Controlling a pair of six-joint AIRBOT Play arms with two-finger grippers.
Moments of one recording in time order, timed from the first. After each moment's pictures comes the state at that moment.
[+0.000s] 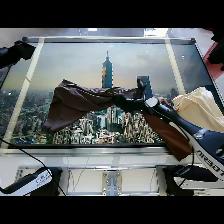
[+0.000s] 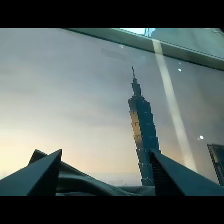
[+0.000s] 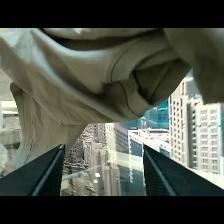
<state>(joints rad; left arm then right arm) 0.29 -1.18 1.43 0.85 -0.87 -1.15 0.47 -1.43 0.92 -0.37 0.44 1.35</state>
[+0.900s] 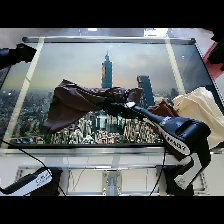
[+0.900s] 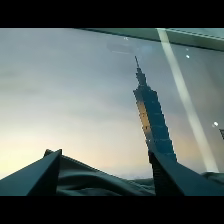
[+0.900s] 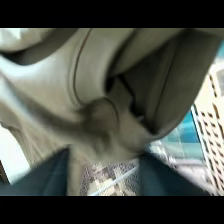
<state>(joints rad) 0.29 -1.17 1.43 0.86 -0.88 -1.07 0.61 -1.79 1.14 -0.01 0.33 1.31</state>
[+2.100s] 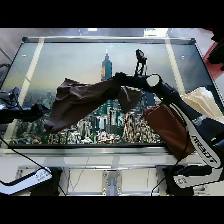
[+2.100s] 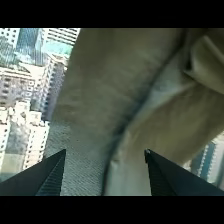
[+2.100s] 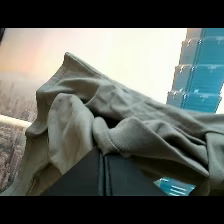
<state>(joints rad) 0.55 -1.24 0.84 0.95 -1.06 -1.08 0.37 -1.52 1.32 -0.67 0.51 1.28</state>
